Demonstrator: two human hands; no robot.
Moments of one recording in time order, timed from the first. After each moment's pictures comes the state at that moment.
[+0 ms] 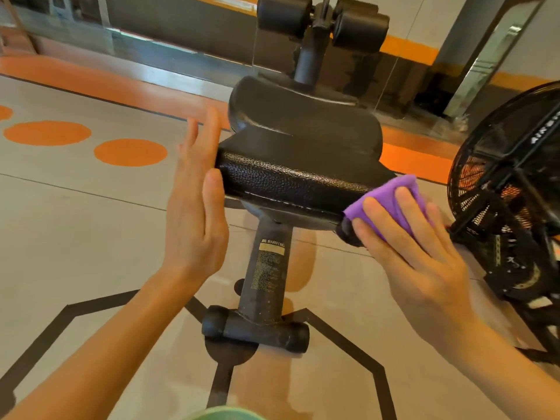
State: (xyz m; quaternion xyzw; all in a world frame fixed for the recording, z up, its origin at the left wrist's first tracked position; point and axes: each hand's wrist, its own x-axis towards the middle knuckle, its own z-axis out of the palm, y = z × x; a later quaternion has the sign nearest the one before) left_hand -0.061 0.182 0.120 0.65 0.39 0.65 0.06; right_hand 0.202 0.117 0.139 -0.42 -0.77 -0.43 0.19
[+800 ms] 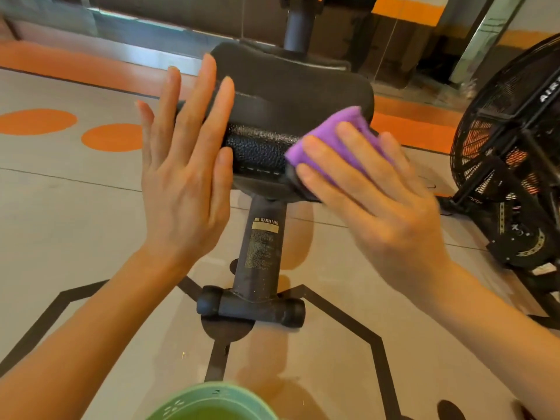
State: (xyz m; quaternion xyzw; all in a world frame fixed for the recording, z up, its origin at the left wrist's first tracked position) left_hand -0.039 0.179 0.122 0.70 0.44 0.52 -0.21; right_hand 0.185 0.136 0.150 -0.35 -0.79 -0.44 0.23
